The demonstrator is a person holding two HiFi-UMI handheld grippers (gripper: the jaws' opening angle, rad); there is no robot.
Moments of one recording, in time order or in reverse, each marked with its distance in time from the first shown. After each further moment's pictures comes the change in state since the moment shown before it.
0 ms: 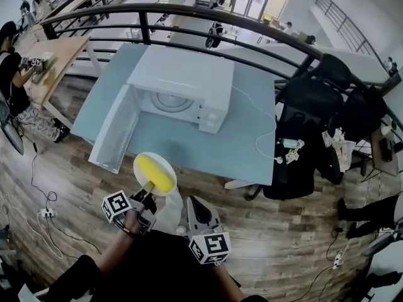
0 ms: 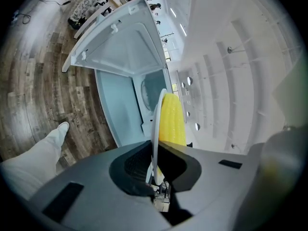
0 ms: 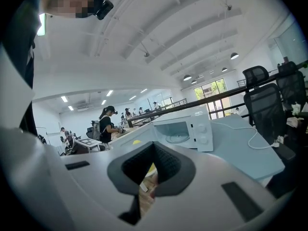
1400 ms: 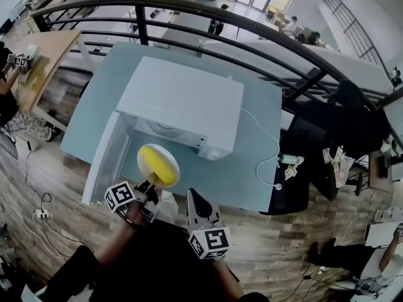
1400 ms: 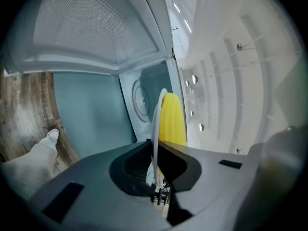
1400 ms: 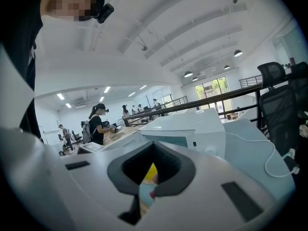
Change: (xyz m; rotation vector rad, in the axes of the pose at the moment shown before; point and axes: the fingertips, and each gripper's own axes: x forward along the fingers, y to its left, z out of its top) left arm 0.155 -0.020 0.106 -0.016 0.031 0.037; right arm 0.161 -0.074 0.072 -0.013 0.037 -0.006
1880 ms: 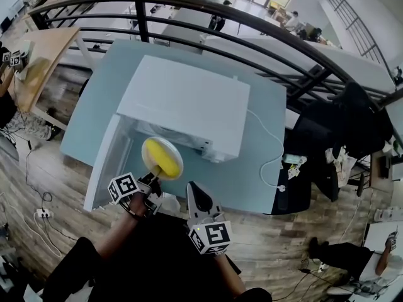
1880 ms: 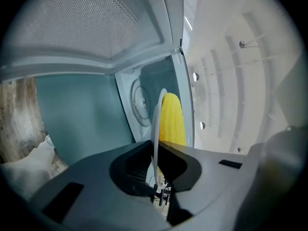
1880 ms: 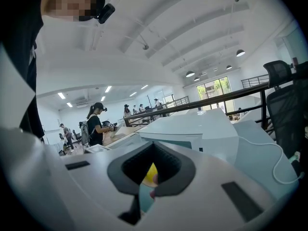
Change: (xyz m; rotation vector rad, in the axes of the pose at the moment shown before) left arm 0.037 0.009 0.031 0.008 0.025 0.009; right arm 0.043 -0.001 0.010 -0.013 -0.003 0.018
